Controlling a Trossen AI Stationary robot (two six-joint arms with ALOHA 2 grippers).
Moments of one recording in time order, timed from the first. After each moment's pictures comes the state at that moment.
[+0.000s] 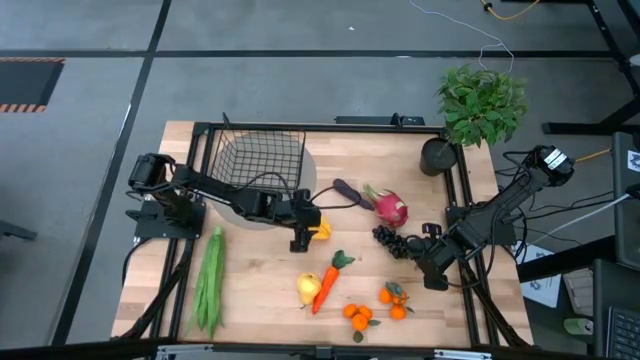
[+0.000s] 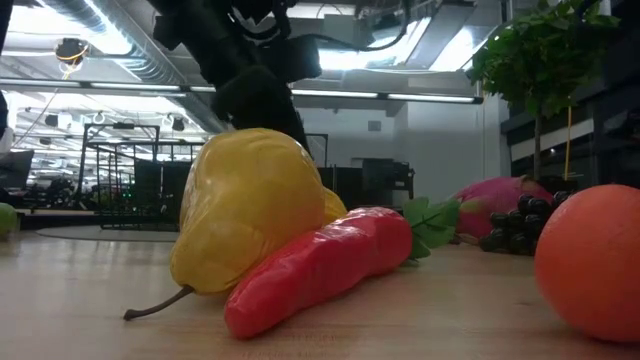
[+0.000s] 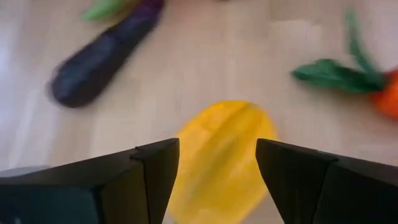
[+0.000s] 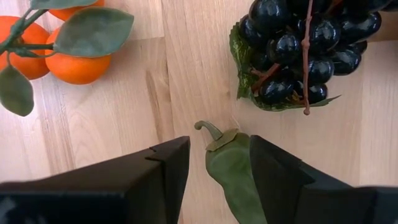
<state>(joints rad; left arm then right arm) -0.10 1.67 0.98 -0.08 -0.25 0.01 0.69 1.18 0.66 -0.80 0.05 0.78</state>
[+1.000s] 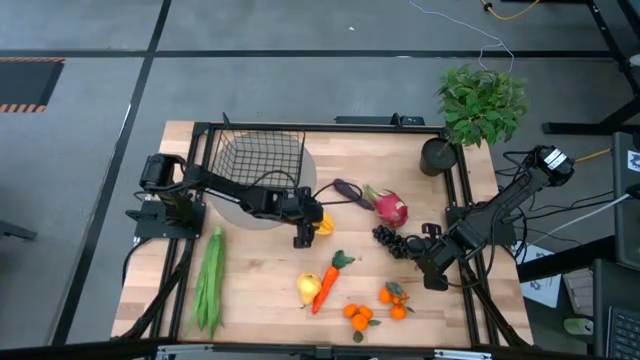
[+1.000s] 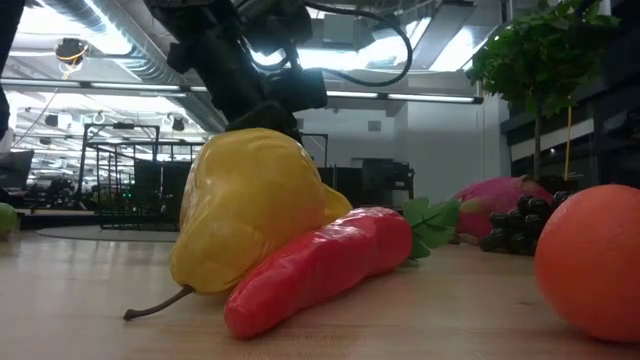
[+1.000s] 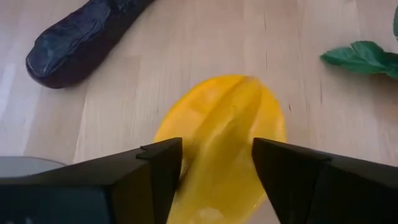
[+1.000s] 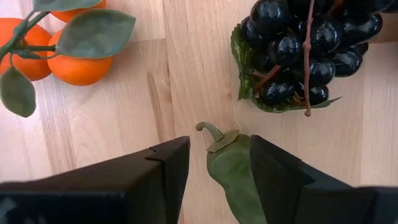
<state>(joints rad) -0.05 1.75 0.98 -0.08 -0.20 -0.02 0.69 1.18 0.66 -0.80 0.05 0.78</state>
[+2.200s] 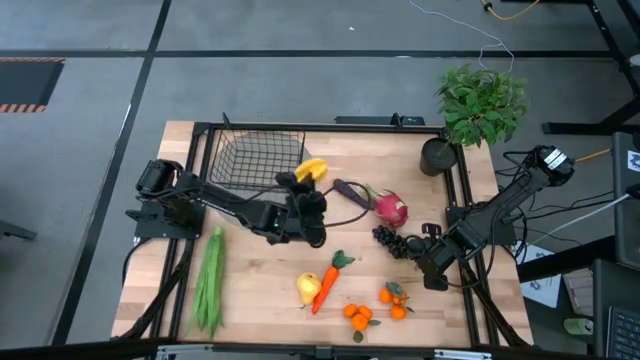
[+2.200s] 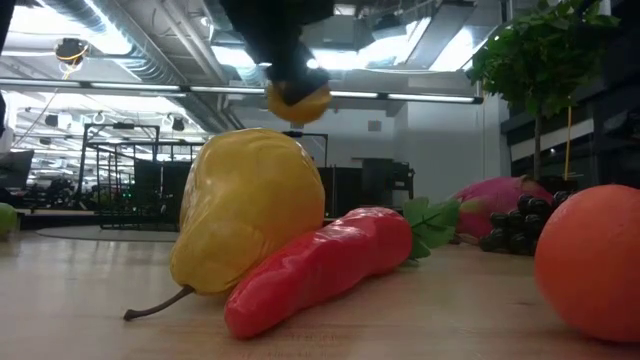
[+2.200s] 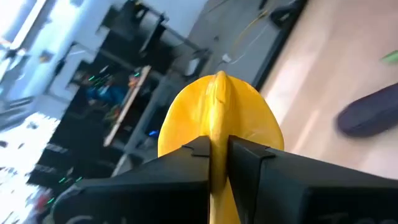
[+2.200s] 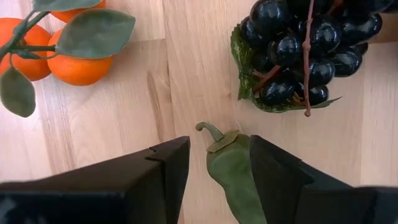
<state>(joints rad) -0.23 1.75 1.24 -0.26 -1.38 0.12 0.69 1.18 0.66 -0.80 0.05 0.78</state>
